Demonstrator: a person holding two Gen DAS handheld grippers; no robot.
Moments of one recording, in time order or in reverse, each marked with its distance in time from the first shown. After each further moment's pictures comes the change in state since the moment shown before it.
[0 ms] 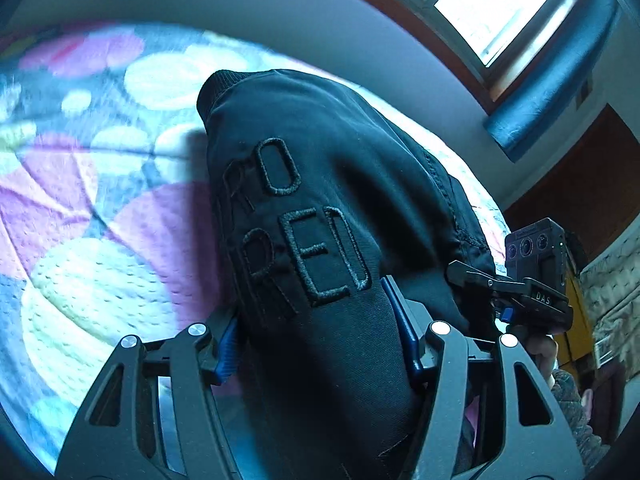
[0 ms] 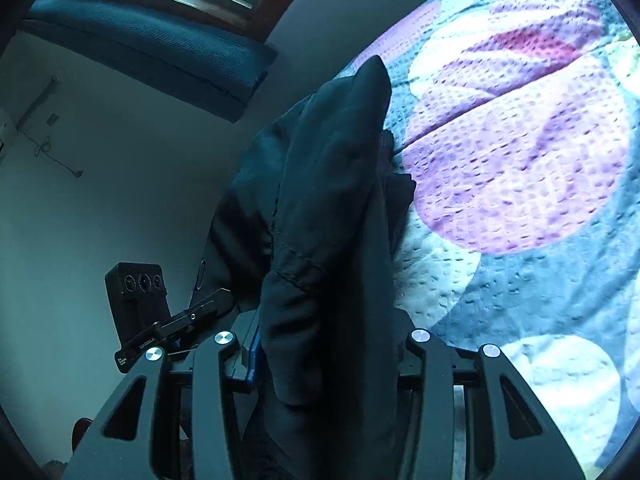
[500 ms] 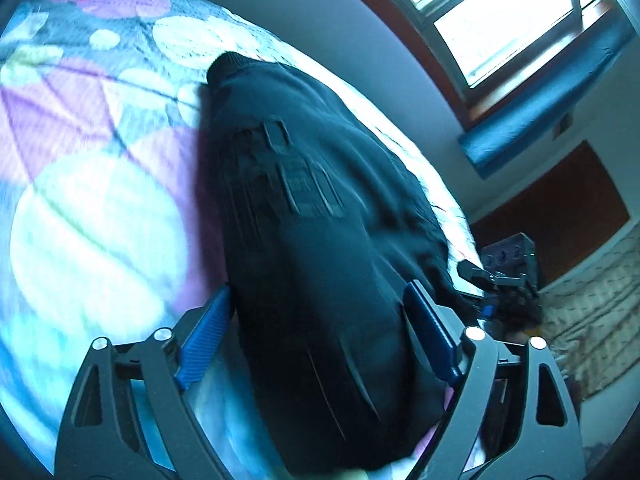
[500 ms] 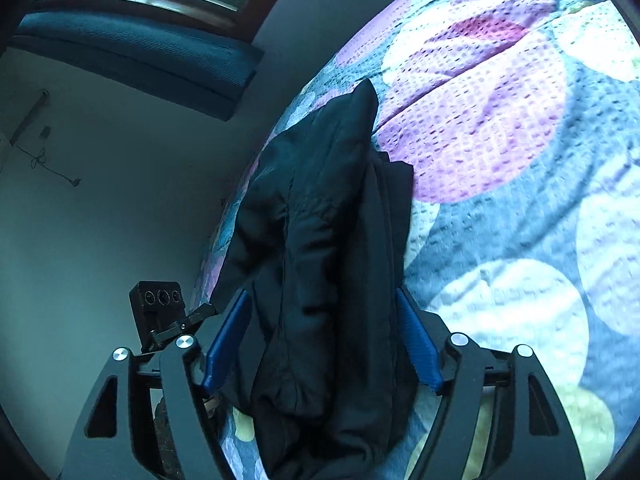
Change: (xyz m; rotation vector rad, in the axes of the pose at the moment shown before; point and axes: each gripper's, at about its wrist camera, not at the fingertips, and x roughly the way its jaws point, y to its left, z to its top) left arm -0.037 0.021 -0.051 -0.101 -0.011 -0.156; right arm -0.045 0.001 -0.026 0.047 0.012 -0.006
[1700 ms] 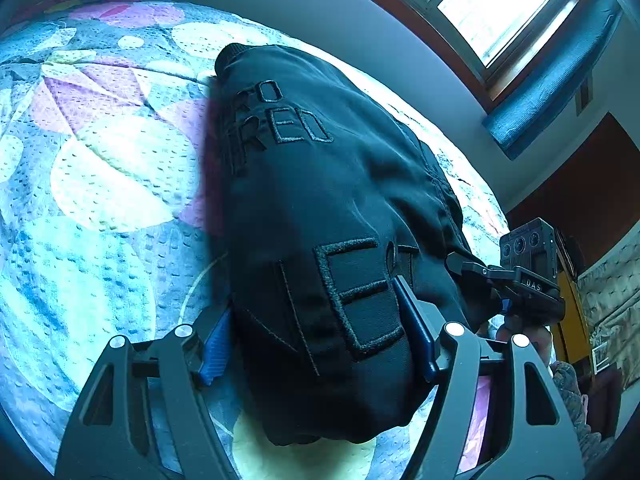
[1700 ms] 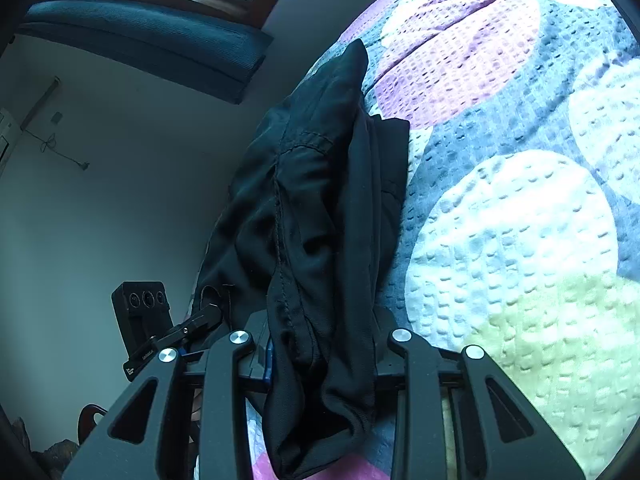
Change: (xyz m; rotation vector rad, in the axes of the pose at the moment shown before) left arm 0.008 -0.034 -0.032 0.068 -0.028 0.172; right arm -0.003 -0.019 -0.050 -0.022 0.014 0.038
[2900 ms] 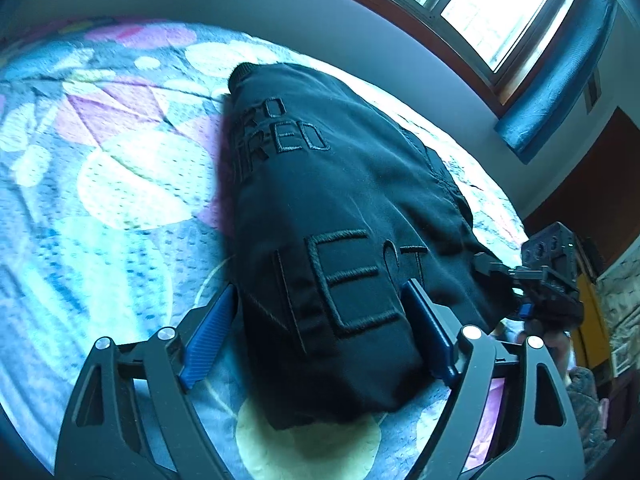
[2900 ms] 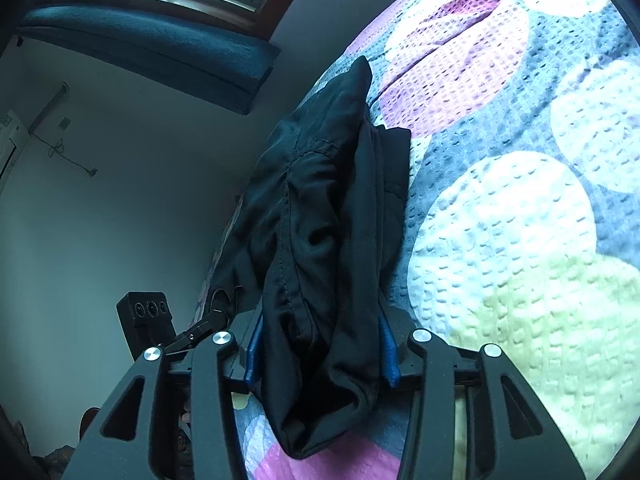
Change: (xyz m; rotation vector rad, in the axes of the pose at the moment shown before) left arm -0.015 -0.013 -0.013 0.028 -0.066 0.099; right arm -0.015 0.007 -0.009 0.006 -0.053 0.017
